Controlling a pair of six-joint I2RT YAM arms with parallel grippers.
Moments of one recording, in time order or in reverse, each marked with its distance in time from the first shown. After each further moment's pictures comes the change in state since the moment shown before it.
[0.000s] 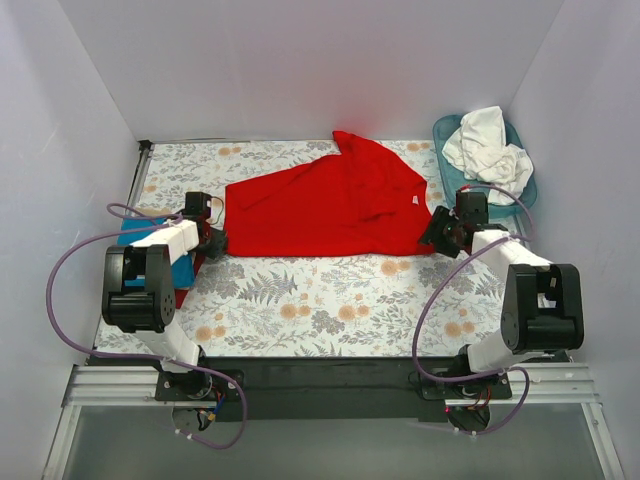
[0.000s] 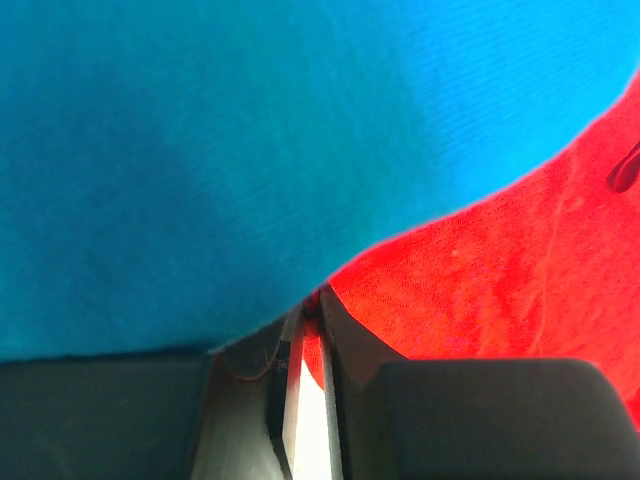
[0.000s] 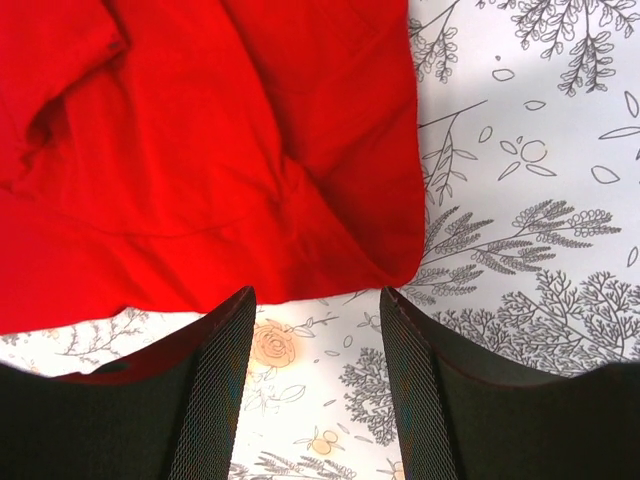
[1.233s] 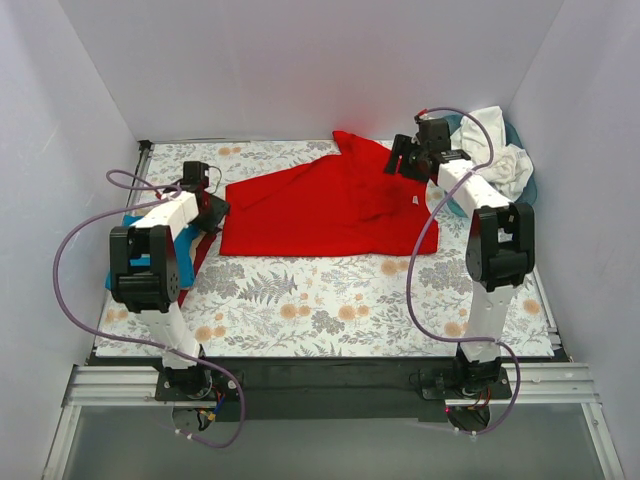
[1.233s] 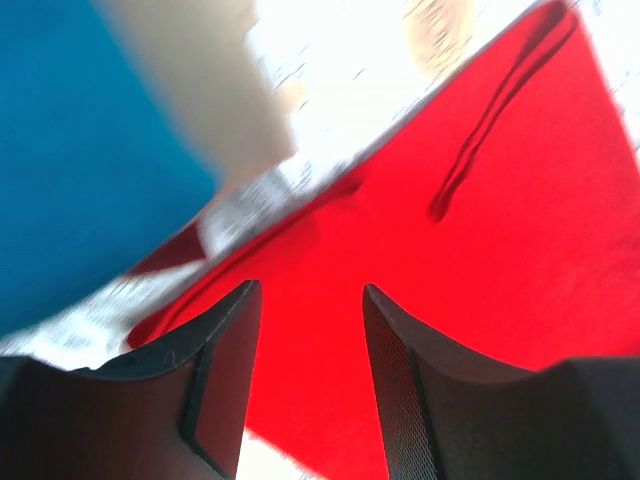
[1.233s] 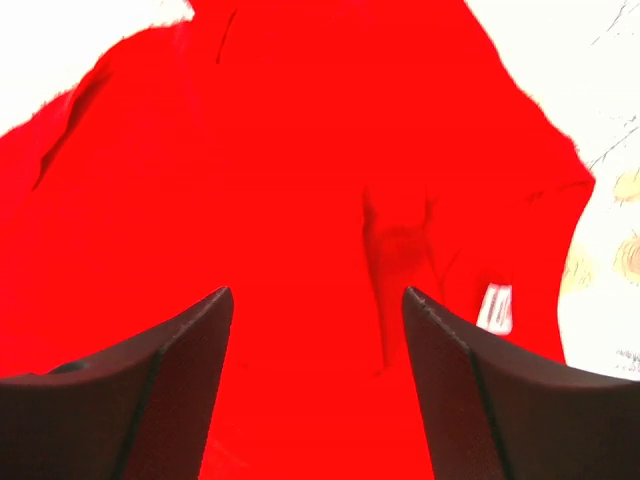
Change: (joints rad) left arm 0.011 0.172 0.341 -0.092 0.010 0.108; right arm 0.153 0.507 0.808 -0.098 0.027 -0.106
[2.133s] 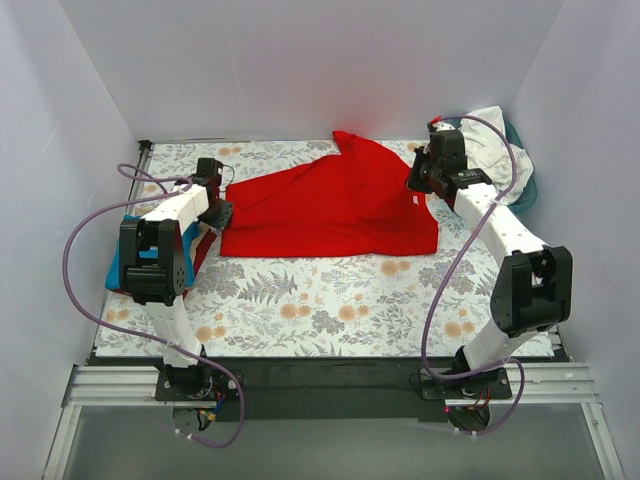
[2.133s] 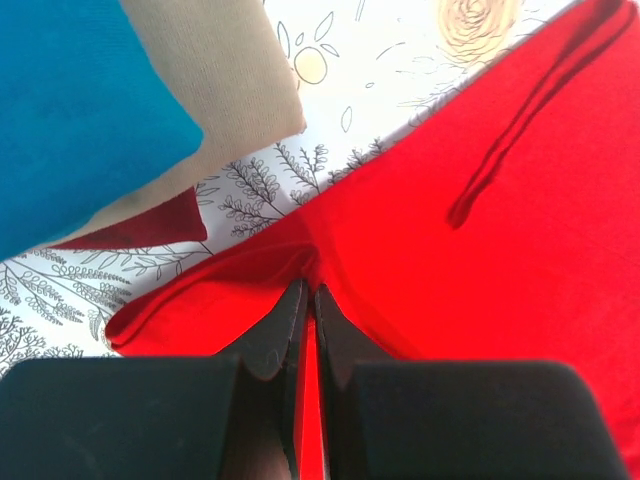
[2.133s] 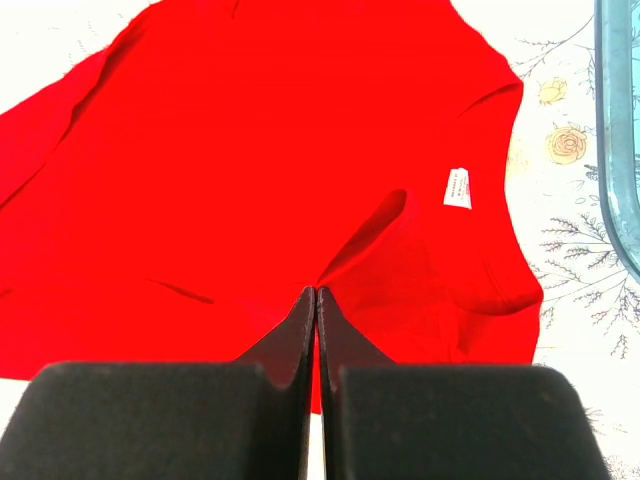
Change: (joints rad) left arm -0.060 0.043 0.075 -0.140 -0.092 -0.090; right arm 0.040 -0.363 -0.272 -0.019 0.107 -0.002
